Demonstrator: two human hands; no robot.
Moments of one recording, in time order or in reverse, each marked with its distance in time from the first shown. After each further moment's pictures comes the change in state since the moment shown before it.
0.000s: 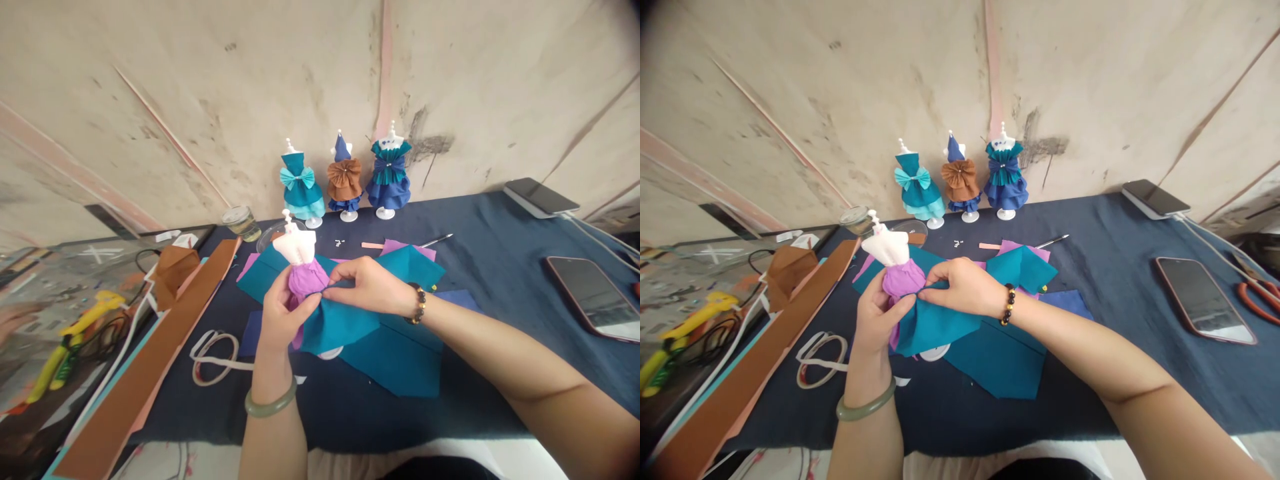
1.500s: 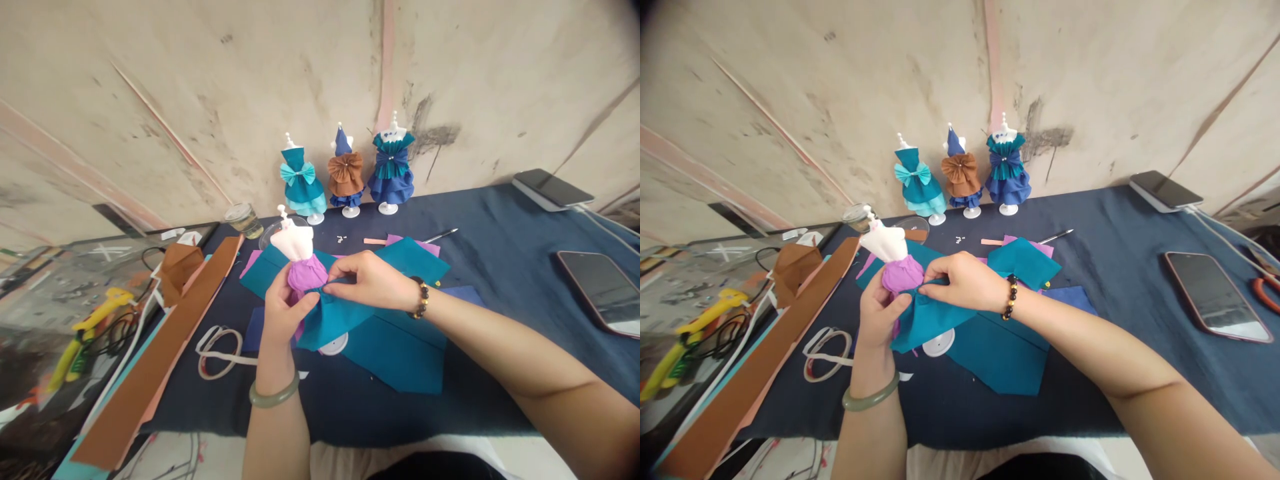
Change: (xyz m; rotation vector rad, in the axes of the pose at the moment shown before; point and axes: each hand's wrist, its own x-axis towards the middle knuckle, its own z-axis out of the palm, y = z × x) left_hand 0.002 -0.009 -0.002 0.015 0.043 0.076; right_hand 0.002 0.001 -0.004 -0.032 -0.019 -0.107
